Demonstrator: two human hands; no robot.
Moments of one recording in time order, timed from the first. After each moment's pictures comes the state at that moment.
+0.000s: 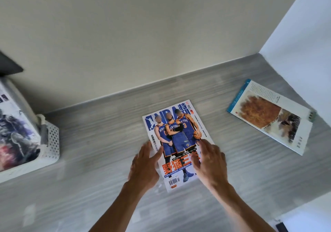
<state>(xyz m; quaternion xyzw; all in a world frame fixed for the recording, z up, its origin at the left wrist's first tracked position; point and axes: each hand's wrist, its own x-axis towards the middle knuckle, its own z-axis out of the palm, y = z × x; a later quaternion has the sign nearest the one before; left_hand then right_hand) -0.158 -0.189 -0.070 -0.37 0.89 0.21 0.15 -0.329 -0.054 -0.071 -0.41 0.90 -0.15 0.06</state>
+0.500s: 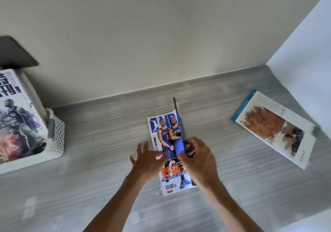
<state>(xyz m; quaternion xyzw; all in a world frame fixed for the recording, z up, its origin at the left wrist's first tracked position) -0.175 -0.204 -0.034 -0.49 0.77 0.39 0.13 -0.305 -0.097 -0.013 -0.32 0.86 -0.32 0.23</state>
